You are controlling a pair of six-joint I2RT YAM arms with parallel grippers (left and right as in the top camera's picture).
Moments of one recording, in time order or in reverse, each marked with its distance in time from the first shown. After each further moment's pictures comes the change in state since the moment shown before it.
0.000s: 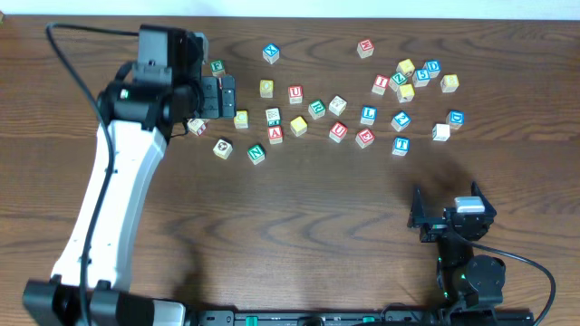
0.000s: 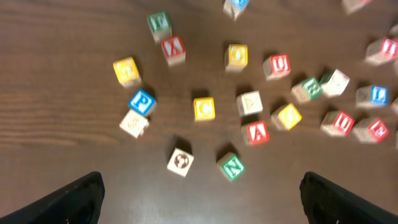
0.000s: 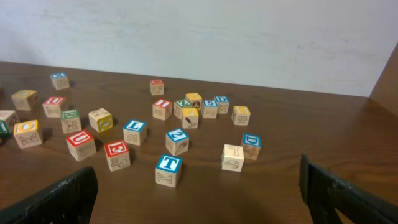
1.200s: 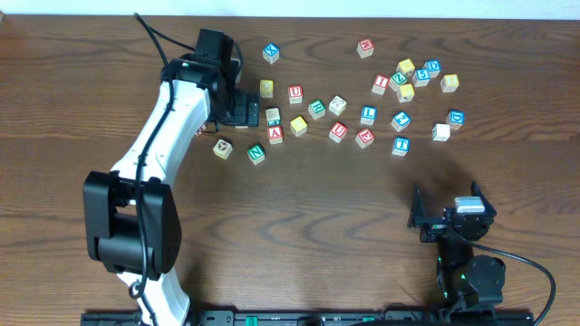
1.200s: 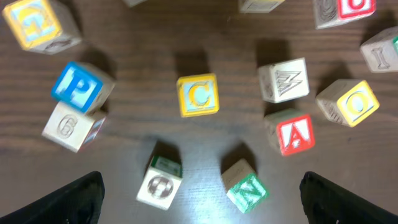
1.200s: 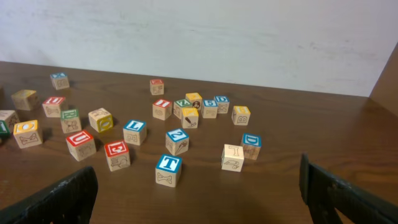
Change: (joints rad) left arm -0.067 0.356 0.027 0.054 -0.026 -0.013; right arm 0.000 0.000 0.000 0.000 0.000 0.000
